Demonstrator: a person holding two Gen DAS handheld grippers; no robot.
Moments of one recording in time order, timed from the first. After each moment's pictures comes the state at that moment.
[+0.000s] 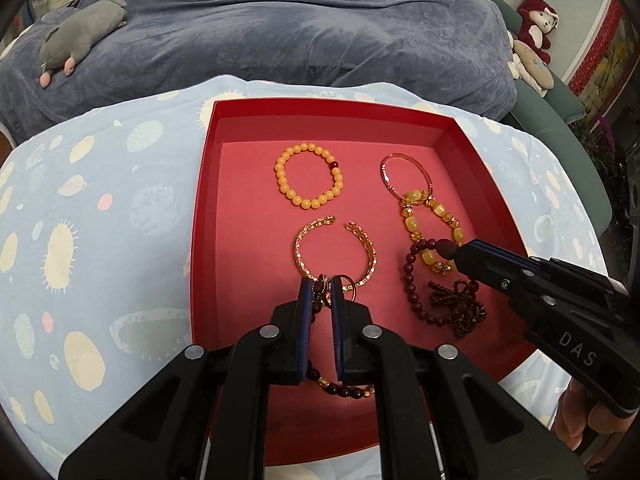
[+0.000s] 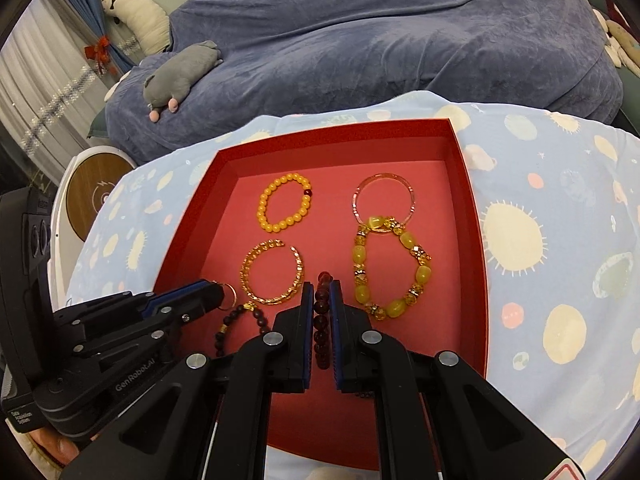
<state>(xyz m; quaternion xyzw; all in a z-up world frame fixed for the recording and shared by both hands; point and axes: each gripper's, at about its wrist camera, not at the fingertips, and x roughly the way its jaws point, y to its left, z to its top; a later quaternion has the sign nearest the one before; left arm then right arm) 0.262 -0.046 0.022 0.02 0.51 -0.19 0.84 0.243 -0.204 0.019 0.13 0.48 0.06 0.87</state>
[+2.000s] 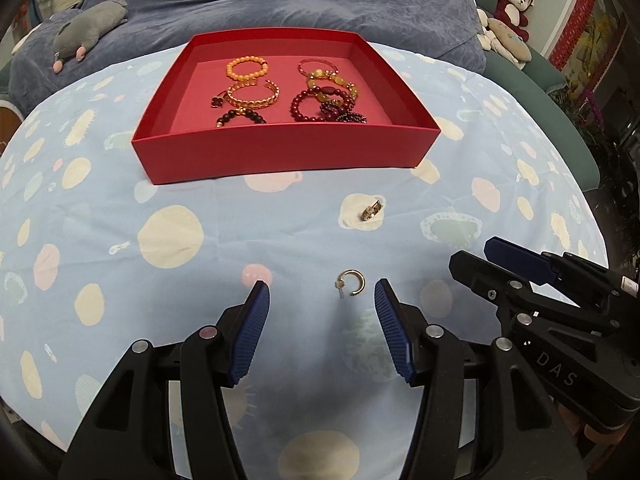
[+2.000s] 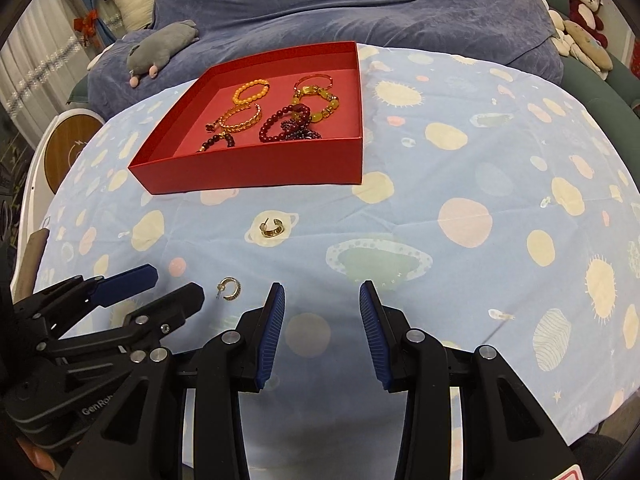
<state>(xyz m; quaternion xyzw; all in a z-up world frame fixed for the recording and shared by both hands) 0.071 -0.070 0.011 0.04 0.51 -0.20 0.84 0.050 -0.214 0.009 0.09 0.50 -0.01 0.86</state>
